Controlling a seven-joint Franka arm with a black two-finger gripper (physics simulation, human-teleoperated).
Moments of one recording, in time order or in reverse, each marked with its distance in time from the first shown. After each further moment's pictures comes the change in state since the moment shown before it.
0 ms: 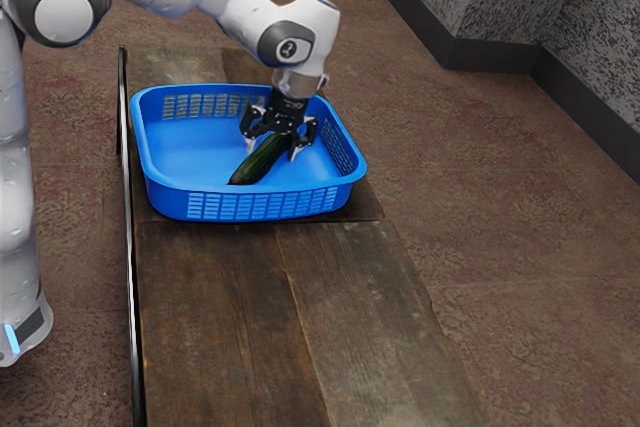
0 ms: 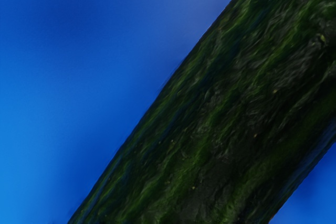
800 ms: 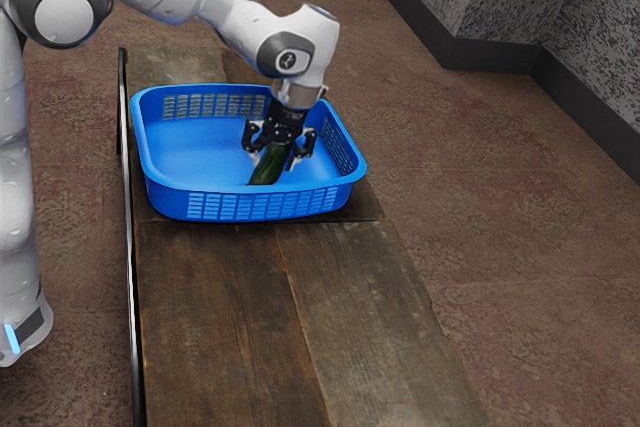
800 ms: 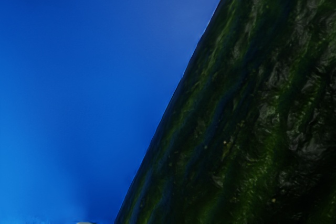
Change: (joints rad) arm -0.007 0.006 -0.013 -0.035 -0.006 0.030 -0.008
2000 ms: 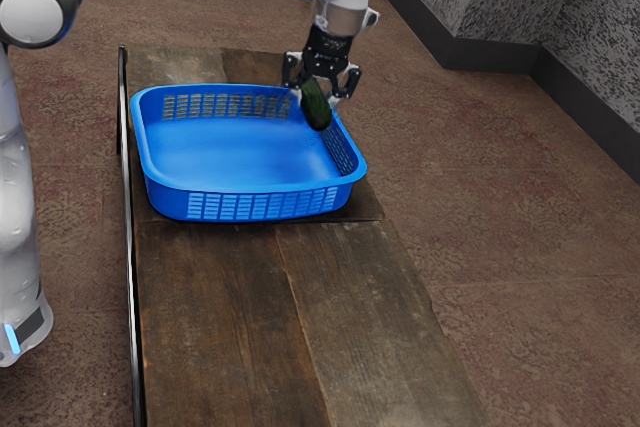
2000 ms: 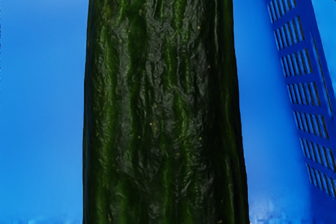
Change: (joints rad) arm 0.012 -0.077 -0.137 0.351 0.056 -0.300 -0.004
